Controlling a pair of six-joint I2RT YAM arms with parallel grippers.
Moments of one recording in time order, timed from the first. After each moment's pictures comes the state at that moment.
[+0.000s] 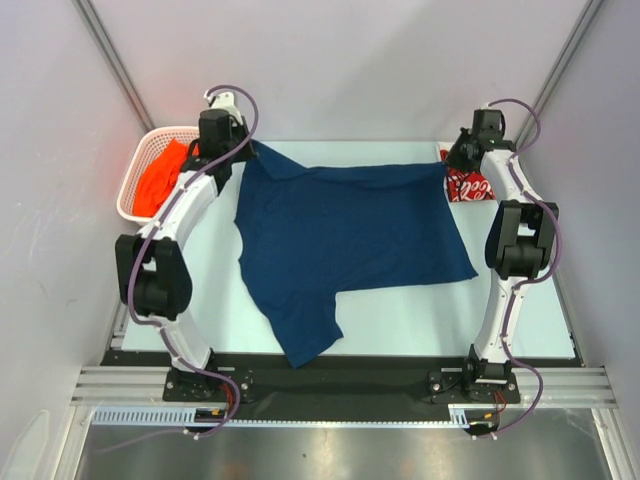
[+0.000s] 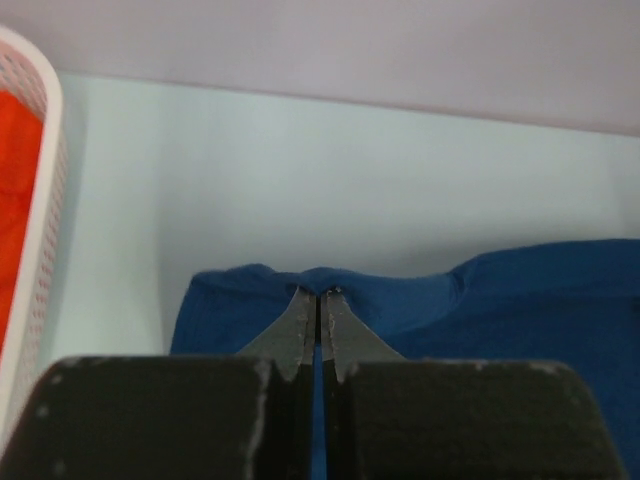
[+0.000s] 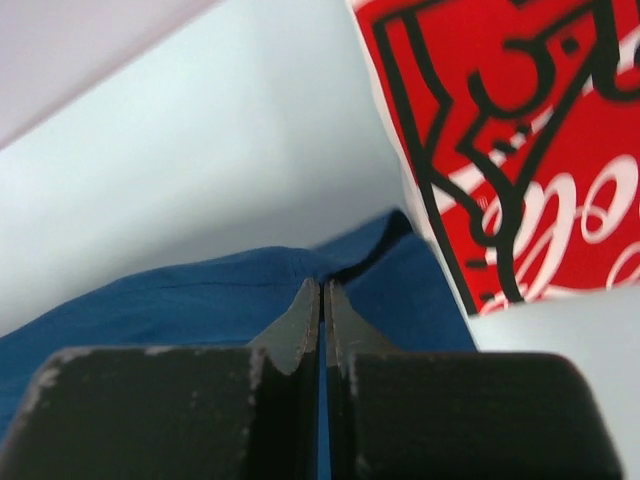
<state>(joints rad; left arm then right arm) -0.15 1.81 1.59 -0.15 -0.01 -0.25 -0.05 2.17 1.92 -0.45 -0.12 0.45</state>
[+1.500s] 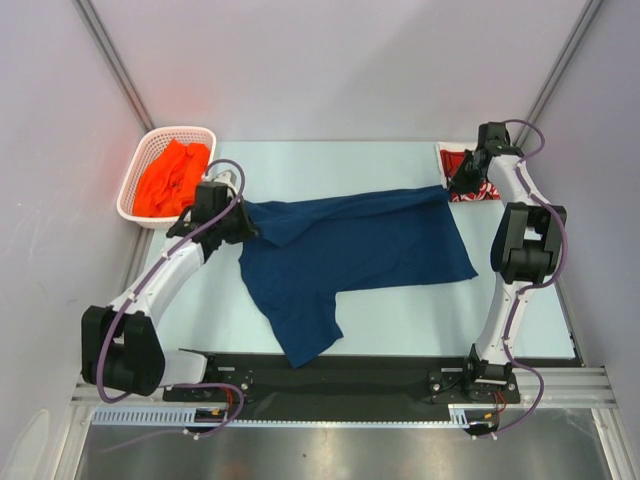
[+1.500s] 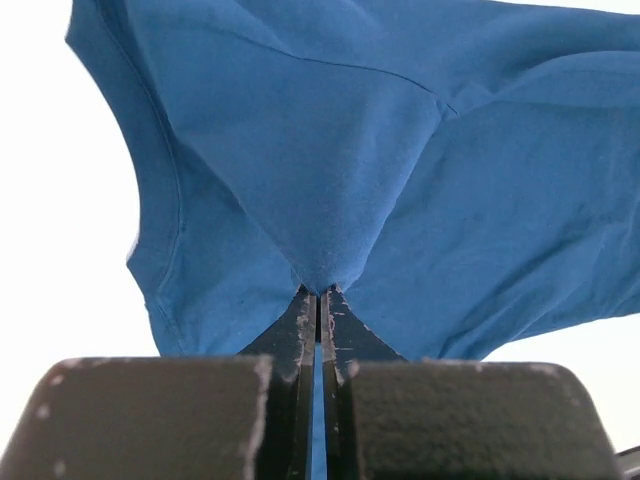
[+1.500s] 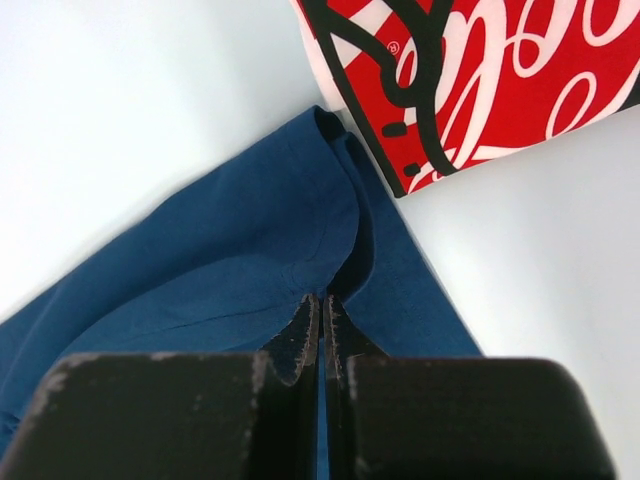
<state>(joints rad) -0.20 1.31 0.96 -0.39 0.12 -0.44 -0.09 2.11 1.81 -0.69 -0.15 0.44</state>
